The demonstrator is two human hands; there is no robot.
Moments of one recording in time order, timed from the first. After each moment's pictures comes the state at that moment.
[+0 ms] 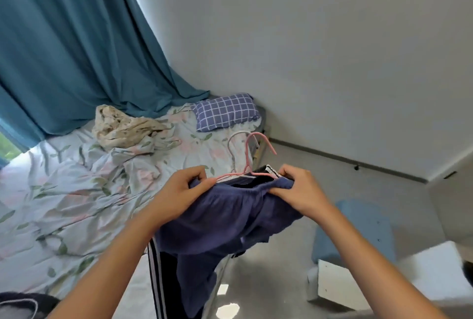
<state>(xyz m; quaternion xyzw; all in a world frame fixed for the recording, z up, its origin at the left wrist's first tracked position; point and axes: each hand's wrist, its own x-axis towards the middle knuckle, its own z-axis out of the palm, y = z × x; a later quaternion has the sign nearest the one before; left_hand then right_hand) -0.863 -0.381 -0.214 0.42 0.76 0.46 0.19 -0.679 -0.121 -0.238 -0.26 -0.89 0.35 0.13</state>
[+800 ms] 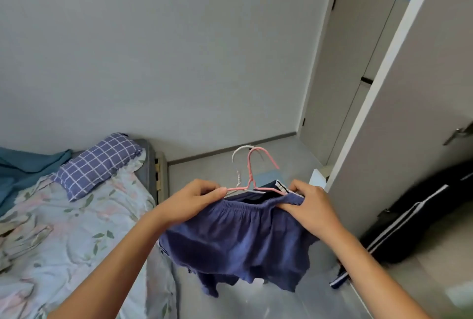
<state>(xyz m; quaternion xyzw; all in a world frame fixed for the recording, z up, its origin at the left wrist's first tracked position) -0.667 -0.120 -0.186 0.68 0.55 0.26 0.41 -0.355 -0.059 -0.236 -0.56 -0.73 0.26 0.29</state>
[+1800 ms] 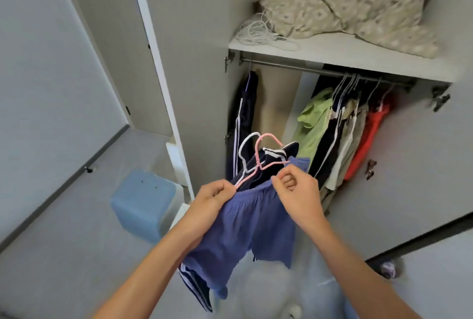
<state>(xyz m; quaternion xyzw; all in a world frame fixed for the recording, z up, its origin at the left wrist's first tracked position) -0.448 -0.157 -0.230 0.66 0.30 0.15 0.67 -0.267 -0.290 -0.233 -0.81 -0.31 0.09 0.49</state>
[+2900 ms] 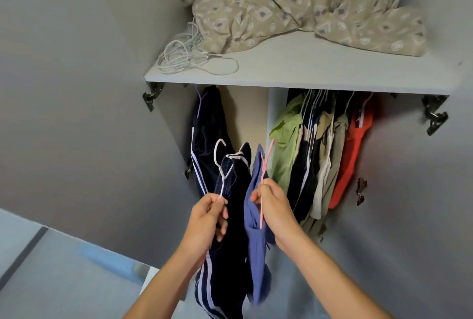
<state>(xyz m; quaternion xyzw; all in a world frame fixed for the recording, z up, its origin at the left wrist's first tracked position) -0.172 -0.133 -0.257 0.61 0.38 0.17 0.68 -0.037 -0.237 -0.255 -0.71 -0.14 0.32 0.61</state>
